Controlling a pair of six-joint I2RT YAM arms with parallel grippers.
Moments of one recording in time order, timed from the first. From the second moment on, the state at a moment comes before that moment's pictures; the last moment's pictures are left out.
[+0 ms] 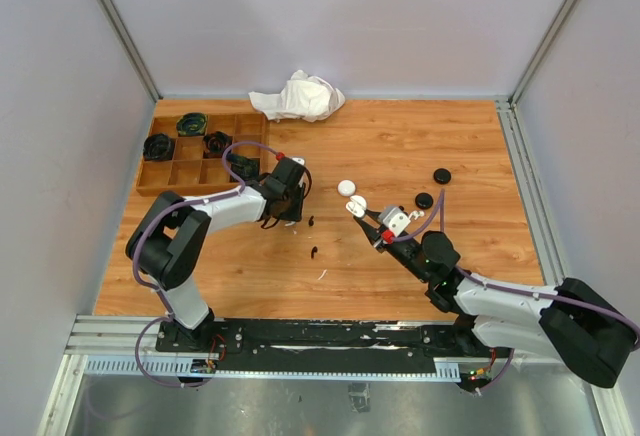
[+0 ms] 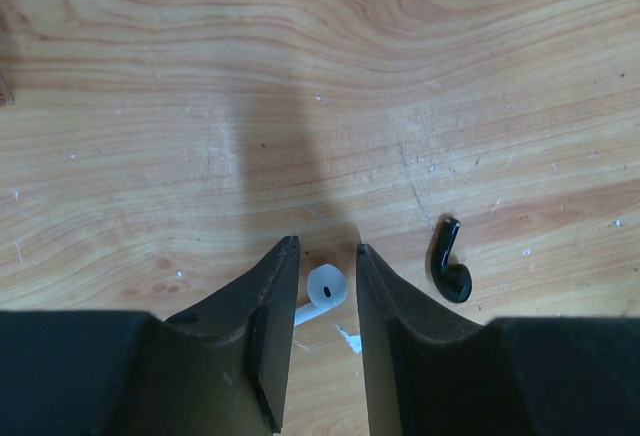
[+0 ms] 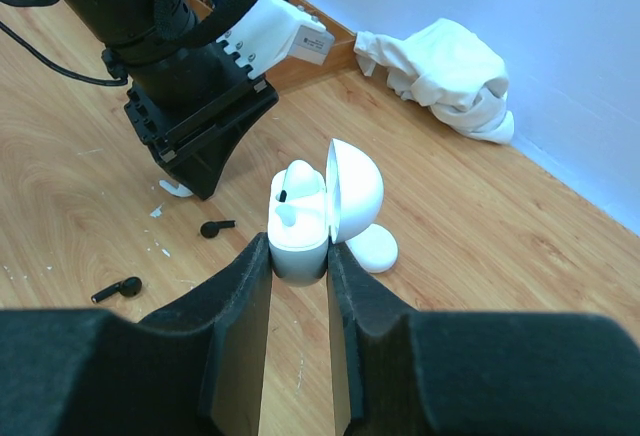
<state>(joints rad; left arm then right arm) -0.58 1.71 0.95 -0.21 -0.15 -0.37 0.85 1.07 0.17 0.99 0.04 -0.28</state>
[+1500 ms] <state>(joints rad) -0.58 1.63 0.93 -0.36 -0.04 -0.41 0.85 1.06 0.17 0.97 0.04 -0.28</state>
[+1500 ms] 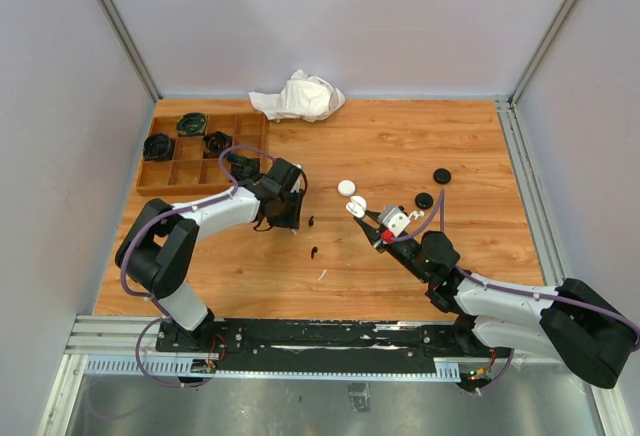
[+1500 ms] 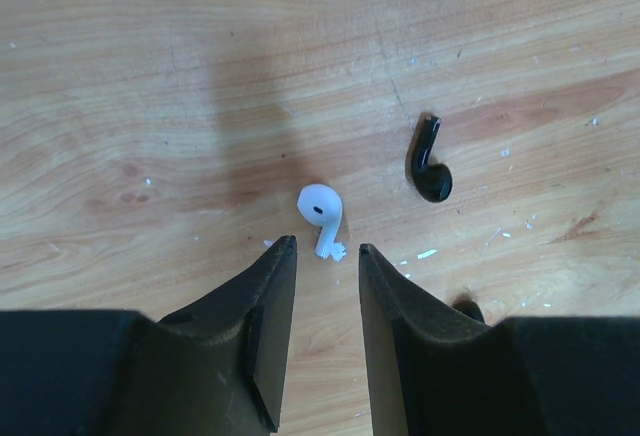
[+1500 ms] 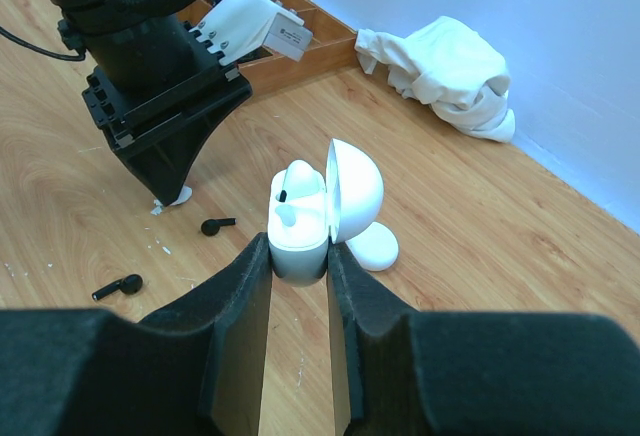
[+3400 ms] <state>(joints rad) -0.64 1.22 0.82 -0.16 -0.02 -0.41 0.85 1.07 0.22 0.93 -0.04 -0.29</state>
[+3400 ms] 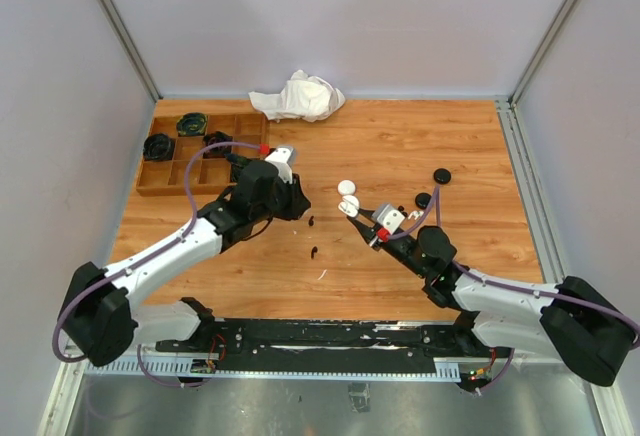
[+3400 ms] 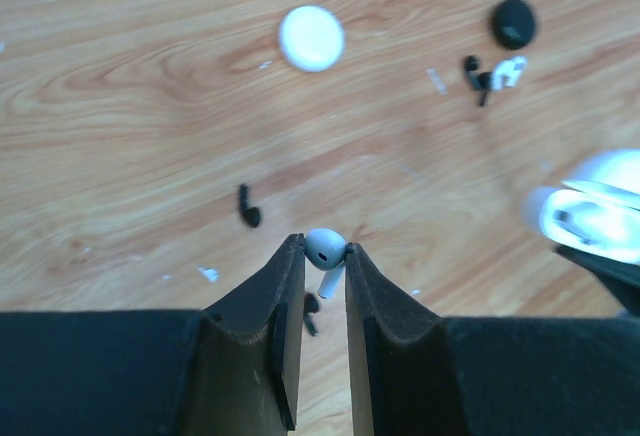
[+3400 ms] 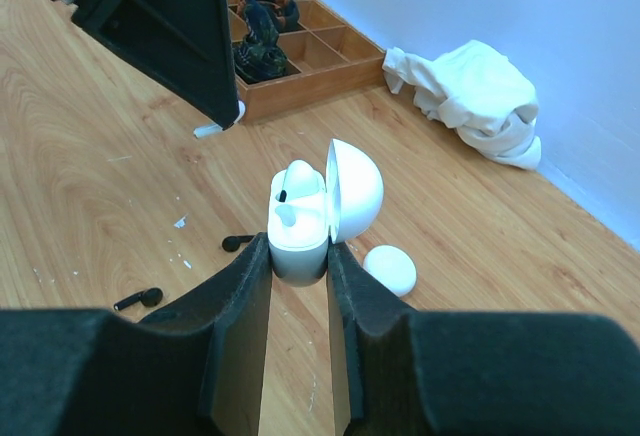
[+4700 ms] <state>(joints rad) -0.85 1.03 0.58 0.45 -0.04 -0.51 0.85 1.20 0.32 1.03 -0.12 -0.13</state>
